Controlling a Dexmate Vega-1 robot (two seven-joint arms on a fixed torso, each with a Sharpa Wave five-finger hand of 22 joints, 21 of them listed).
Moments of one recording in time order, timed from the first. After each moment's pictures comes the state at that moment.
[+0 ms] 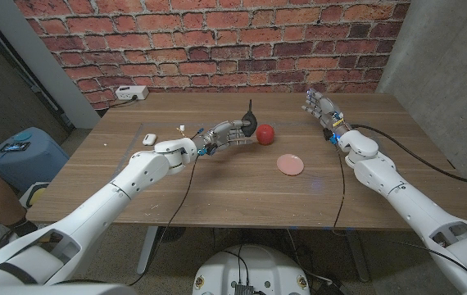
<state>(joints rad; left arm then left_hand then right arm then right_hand) 0.77 0.60 0.50 -1.69 -0.93 0.36 -0.06 1.01 0.08 0.39 -0.16 0.42 0.88 0.05 0.36 0.35 0.72 -0.07 0.66 0.59 0.70 -0.09 0.34 0.29 0.50 0.11 0.31 0.20 -0.73 -0.53 -0.39 -1.28 0.62 0.22 0.05 0.39 0.16 0.31 -0.08 0.18 0.17 -0.02 0.19 0.18 0.13 0.01 0.19 0.19 0.09 -0.03 0.21 0.20 0.36 -0.04 0.19 0.17</state>
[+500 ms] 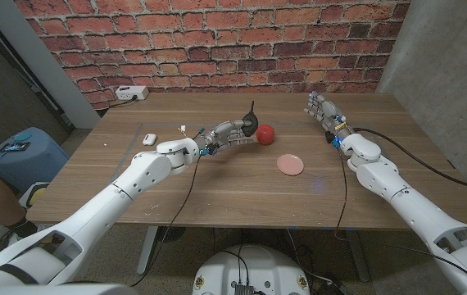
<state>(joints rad) 0.78 0.59 0.50 -1.71 -0.92 0.36 -0.02 1.04 0.06 0.39 -0.17 0.41 0.97 0.02 0.39 0.35 0.82 -0.08 0.67 0.58 0.77 -0.12 0.38 0.32 0.55 0.09 0.34 0.20 -0.77 -0.55 -0.37 -1.30 0.63 0.22 0.04 0.39 0.16 0.31 -0.08 0.18 0.17 -0.02 0.19 0.18 0.13 0.01 0.19 0.19 0.09 -0.03 0.21 0.20 0.36 -0.04 0.19 0.17</state>
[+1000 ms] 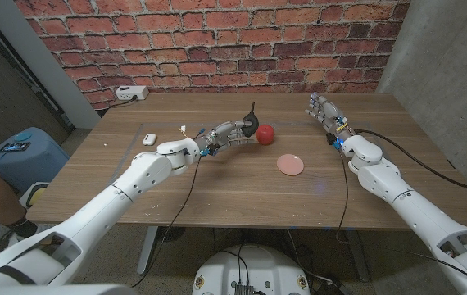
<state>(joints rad) 0.79 0.60 0.49 -1.72 -0.92 0.35 -0.01 1.05 0.04 0.39 -0.17 0.41 1.00 0.02 0.40 0.34 0.87 -0.09 0.67 0.58 0.80 -0.15 0.40 0.34 0.57 0.08 0.35 0.20 -0.78 -0.55 -0.37 -1.32 0.63 0.22 0.03 0.39 0.16 0.31 -0.08 0.18 0.17 -0.02 0.19 0.18 0.13 0.01 0.19 0.19 0.09 -0.03 0.21 0.20 0.36 -0.04 0.19 0.16</state>
